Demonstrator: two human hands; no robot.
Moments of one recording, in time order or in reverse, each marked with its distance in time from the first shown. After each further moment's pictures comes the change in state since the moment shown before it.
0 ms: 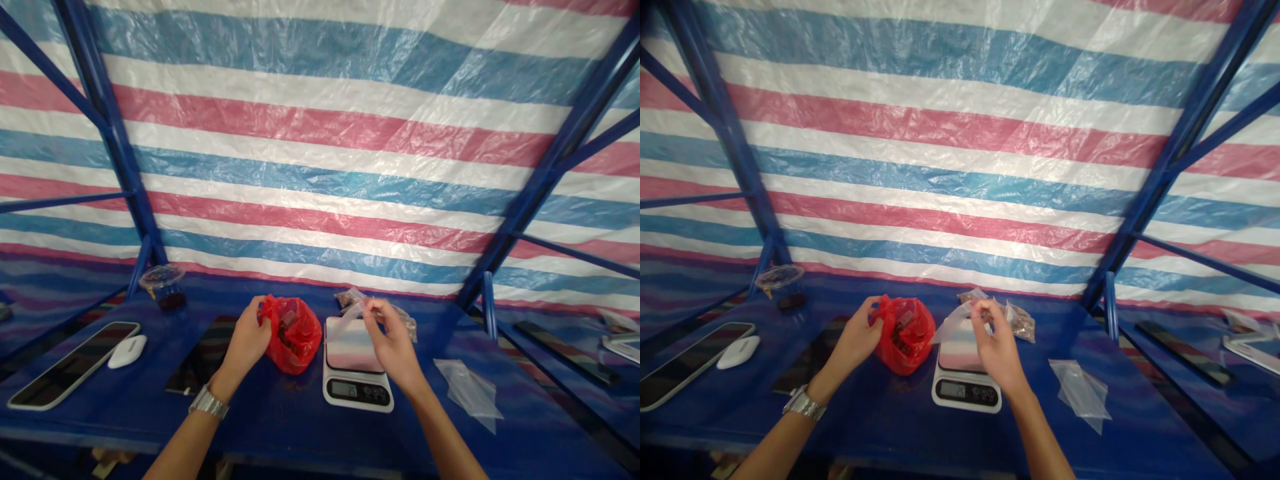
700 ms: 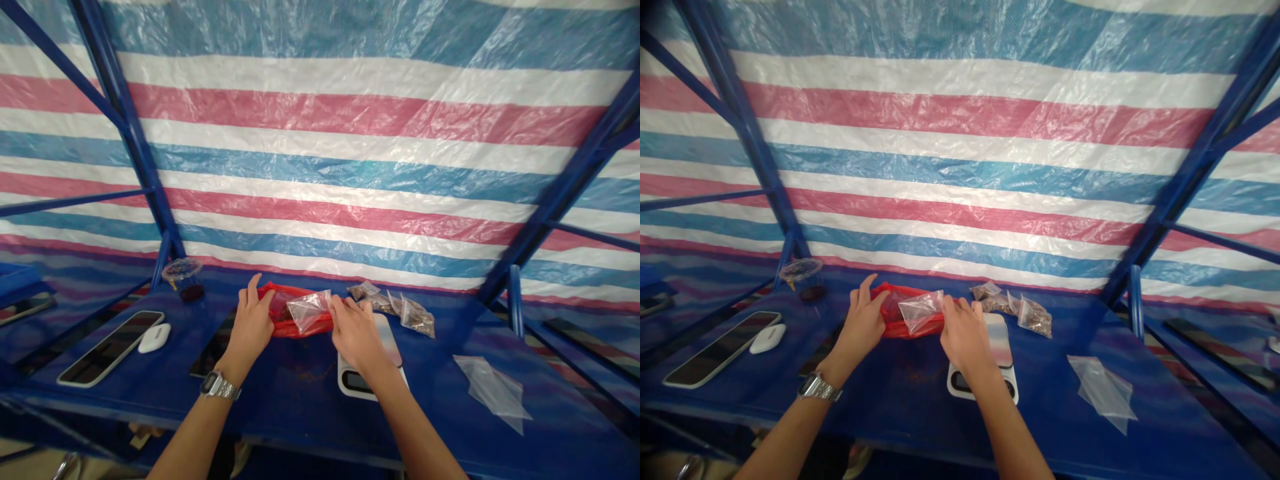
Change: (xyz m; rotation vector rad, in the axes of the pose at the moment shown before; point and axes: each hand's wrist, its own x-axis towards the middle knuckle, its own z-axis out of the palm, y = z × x) left_hand 0.001 -0.010 -0.023 0.743 0.059 0.344; right_hand 0.004 -0.022 0.072 -0.880 -0.357 -0.212
